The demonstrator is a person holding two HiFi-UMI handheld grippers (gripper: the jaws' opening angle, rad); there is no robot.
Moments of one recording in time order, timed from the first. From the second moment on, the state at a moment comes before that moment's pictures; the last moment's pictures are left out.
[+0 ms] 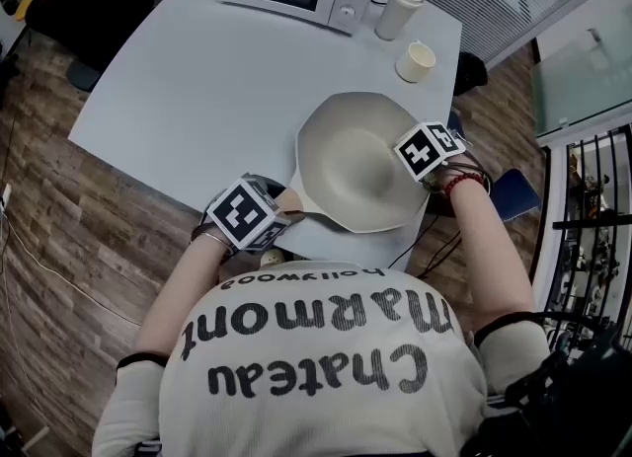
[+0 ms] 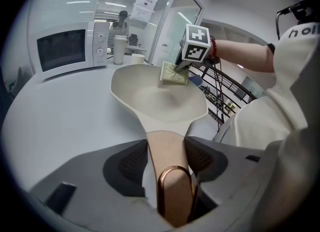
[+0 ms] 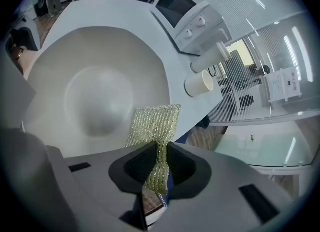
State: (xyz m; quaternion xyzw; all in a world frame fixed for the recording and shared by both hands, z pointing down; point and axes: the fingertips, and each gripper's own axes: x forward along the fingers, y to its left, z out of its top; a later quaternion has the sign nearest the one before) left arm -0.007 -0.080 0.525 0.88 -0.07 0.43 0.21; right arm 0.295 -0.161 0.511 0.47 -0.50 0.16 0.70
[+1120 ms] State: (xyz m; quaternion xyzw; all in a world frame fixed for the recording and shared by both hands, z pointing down) left arm -0.007 -0.073 0.527 0.87 -0.08 0.42 0.23; right arm 0.090 -0.140 0.492 0.30 -0.73 0.57 0.25
